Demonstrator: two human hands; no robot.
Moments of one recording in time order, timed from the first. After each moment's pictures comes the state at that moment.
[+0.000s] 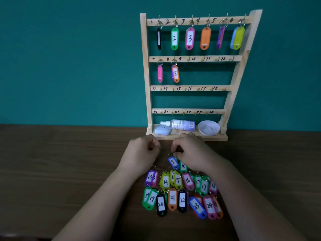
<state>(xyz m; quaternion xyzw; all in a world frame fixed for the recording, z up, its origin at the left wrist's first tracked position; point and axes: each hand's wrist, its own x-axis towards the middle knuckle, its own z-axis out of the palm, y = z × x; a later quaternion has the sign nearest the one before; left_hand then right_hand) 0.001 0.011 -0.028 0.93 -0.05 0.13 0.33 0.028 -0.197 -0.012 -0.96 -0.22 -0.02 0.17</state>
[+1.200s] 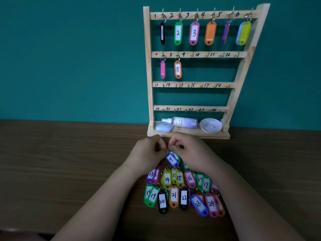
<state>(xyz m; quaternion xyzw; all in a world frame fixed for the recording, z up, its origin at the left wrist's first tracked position) 0.004 0.004 -0.038 0.93 -0.07 0.07 0.35 0.024 -0.192 -0.030 -0.90 -0.22 -0.01 0.36</state>
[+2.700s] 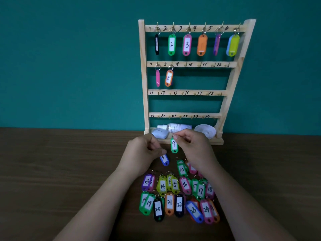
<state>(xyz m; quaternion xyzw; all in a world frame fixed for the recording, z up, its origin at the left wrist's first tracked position) 0.003 0.005 -0.022 0.90 -0.04 0.12 0.42 0.032 -0.201 -0.026 -0.85 -0.13 -0.14 0.49</state>
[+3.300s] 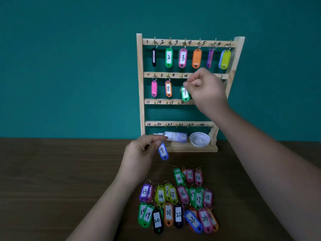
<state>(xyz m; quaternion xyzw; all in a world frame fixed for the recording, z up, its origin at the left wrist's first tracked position) -0.006 -0.006 0.003 0.80 -0.11 0.17 0.57 0.089 -0.215 0.134 -0.83 -0.12 -0.32 0.43</state>
